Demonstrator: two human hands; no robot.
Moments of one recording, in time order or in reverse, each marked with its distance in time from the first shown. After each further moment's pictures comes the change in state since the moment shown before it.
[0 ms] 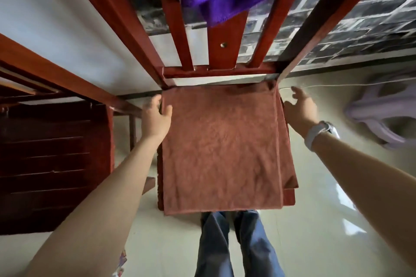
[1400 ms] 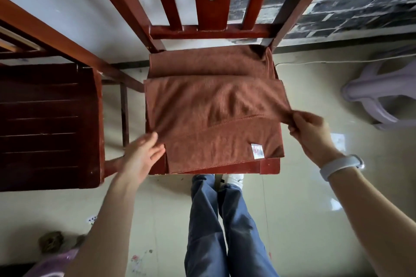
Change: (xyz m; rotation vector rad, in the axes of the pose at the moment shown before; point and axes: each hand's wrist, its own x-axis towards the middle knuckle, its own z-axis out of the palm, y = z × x) left_hand -0.137 -0.052 -0.006 -0.855 -0.164 -0.665; right_hand -0.069 0.099 -0.021 0.599 -0.194 0.214
